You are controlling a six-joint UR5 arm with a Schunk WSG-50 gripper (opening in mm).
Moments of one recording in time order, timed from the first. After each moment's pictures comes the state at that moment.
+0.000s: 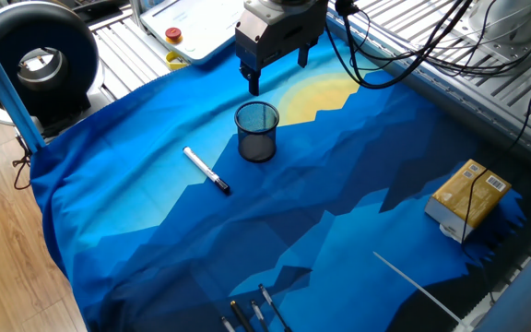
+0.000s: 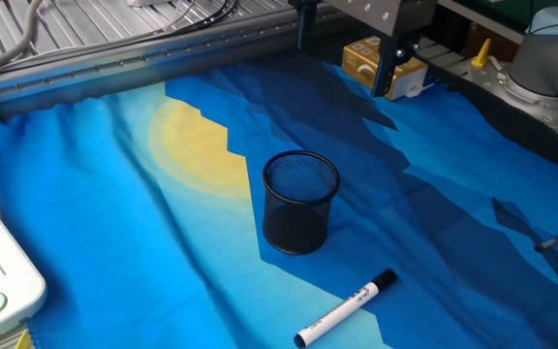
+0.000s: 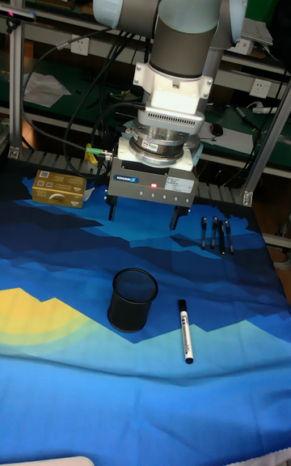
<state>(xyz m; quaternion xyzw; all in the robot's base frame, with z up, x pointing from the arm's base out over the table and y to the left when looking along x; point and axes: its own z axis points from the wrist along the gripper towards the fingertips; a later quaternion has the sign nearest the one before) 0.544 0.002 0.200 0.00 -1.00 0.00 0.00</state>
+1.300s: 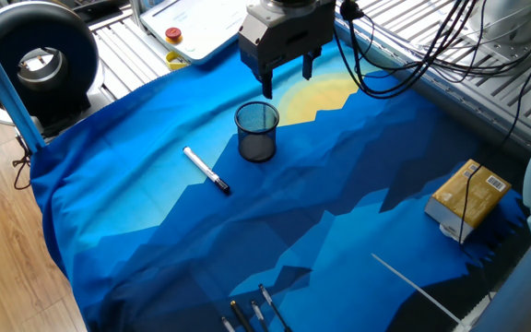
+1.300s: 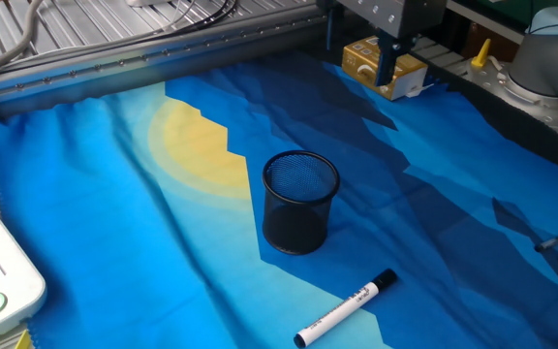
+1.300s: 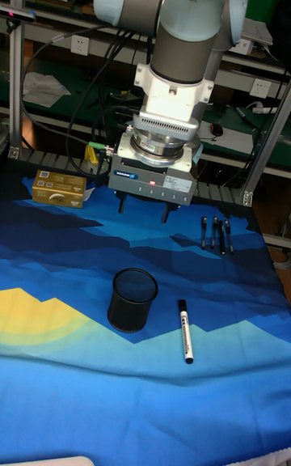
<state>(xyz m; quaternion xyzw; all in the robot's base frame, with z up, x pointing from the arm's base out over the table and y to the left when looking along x) 0.521 0.002 0.199 -0.04 -1.00 0.00 0.05</state>
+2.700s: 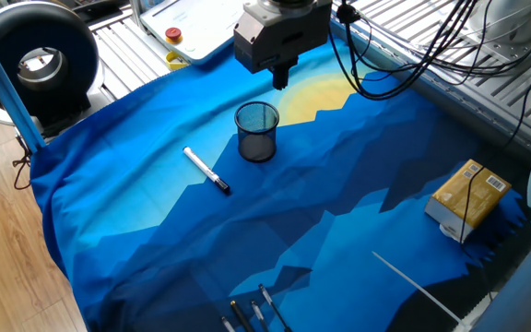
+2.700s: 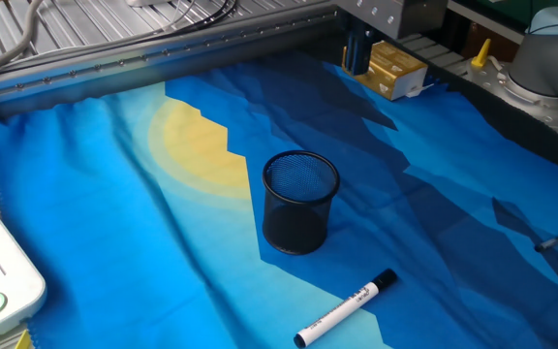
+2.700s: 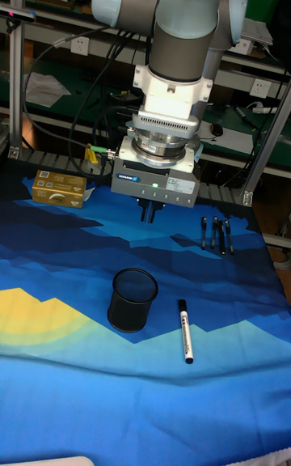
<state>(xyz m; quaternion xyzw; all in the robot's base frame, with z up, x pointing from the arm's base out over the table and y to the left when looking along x) 0.531 0.014 0.198 -0.05 -1.00 -0.03 0.03</state>
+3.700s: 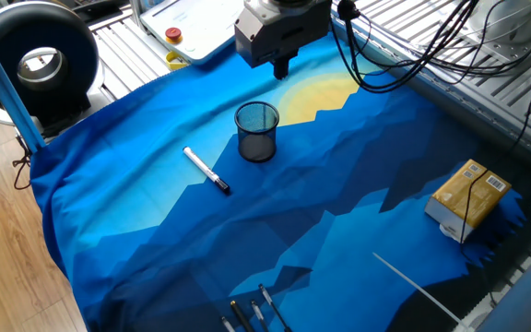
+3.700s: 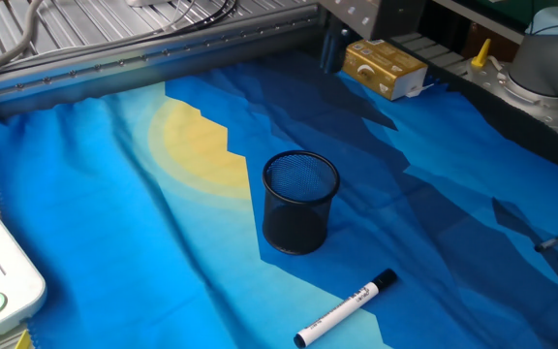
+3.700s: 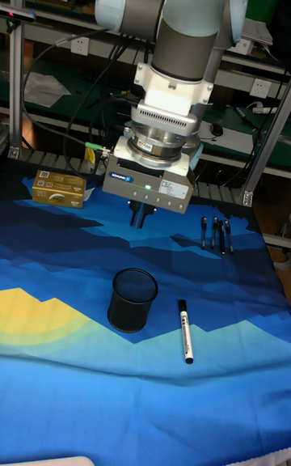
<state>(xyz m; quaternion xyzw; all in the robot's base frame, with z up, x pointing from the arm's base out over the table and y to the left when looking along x) 0.555 -0.007 0.197 -0.08 -1.00 0.01 -0.02</state>
